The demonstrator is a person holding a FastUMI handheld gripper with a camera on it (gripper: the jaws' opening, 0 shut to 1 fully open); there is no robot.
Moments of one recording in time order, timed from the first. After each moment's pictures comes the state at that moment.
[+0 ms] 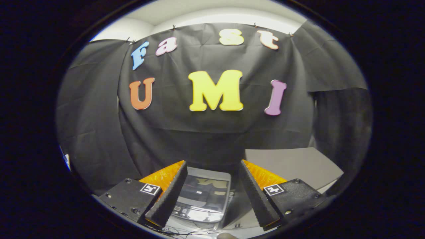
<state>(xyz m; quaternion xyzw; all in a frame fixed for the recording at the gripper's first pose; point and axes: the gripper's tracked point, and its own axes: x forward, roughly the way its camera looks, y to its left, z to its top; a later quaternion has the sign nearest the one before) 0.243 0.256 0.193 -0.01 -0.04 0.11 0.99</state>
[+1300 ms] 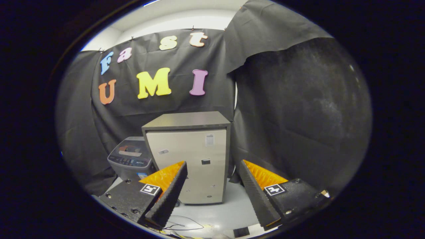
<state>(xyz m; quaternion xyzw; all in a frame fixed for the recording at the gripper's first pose) 0.014 -0.084 -0.011 0.04 -0.01 -0.03 1.00</state>
